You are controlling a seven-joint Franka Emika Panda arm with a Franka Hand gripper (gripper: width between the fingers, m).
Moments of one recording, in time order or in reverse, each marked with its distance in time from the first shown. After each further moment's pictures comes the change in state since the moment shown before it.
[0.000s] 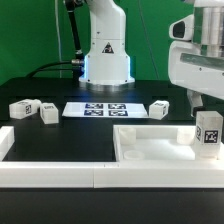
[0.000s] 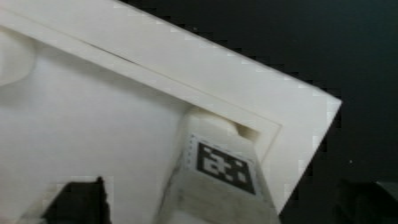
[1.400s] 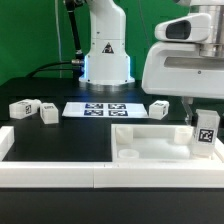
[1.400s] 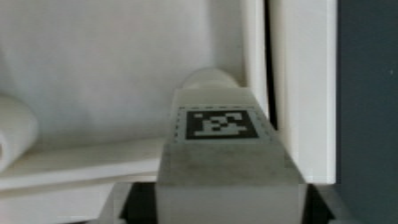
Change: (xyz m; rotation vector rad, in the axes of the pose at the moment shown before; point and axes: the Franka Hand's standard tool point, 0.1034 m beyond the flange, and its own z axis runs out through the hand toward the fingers) arm 0.015 0.001 0.000 -0.021 0.073 -0.801
